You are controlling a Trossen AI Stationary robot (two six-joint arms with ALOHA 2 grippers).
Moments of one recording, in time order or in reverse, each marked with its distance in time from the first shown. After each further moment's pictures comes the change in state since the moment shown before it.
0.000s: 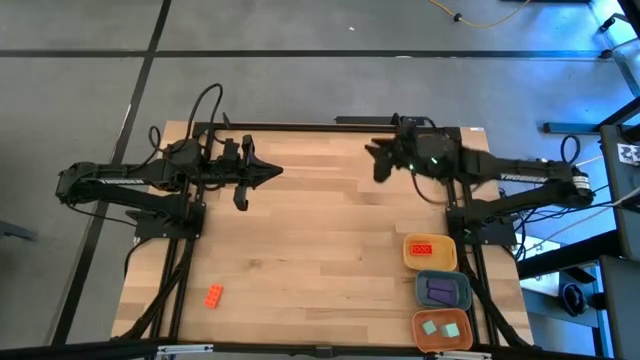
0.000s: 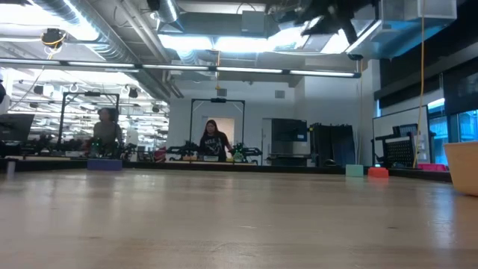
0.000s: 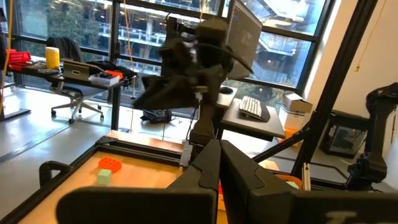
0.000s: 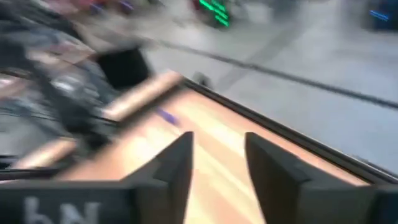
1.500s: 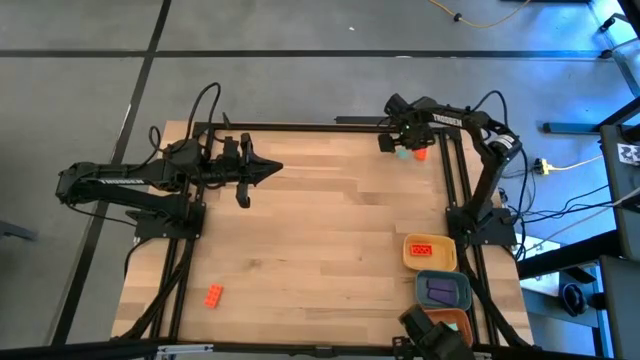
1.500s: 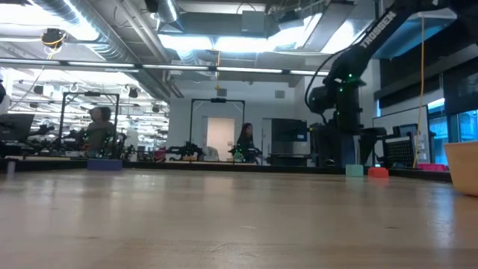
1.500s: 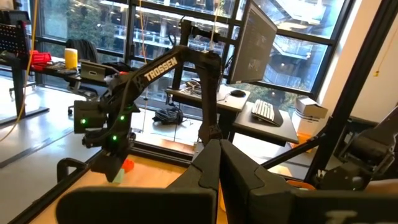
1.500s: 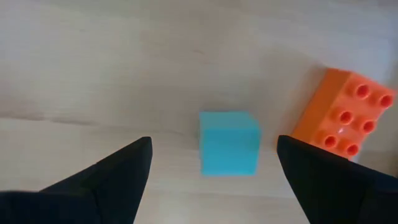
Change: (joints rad) left arm 0.000 0.000 0.000 0.000 -0.064 -0.002; right arm -0.781 0.751 0.210 -0.648 -0.385 0.072
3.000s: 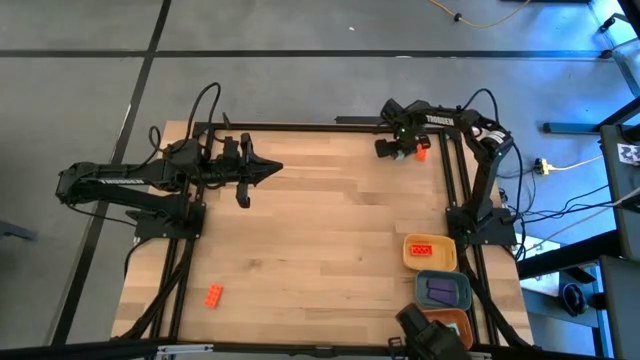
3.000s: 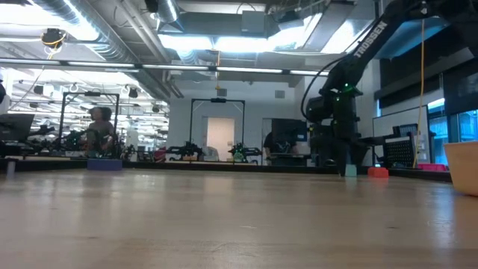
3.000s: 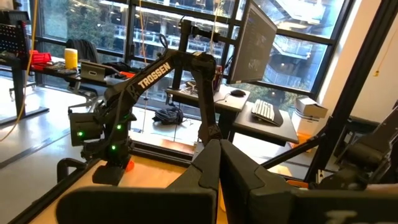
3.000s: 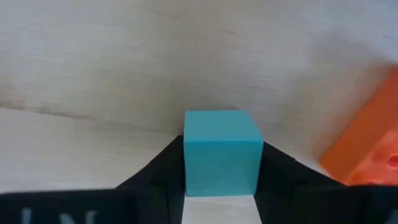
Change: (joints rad) left arm 0.000 0.000 0.000 0.000 0.001 0.001; right arm 0.001 0.072 -0.003 0.024 -0.040 -0.052
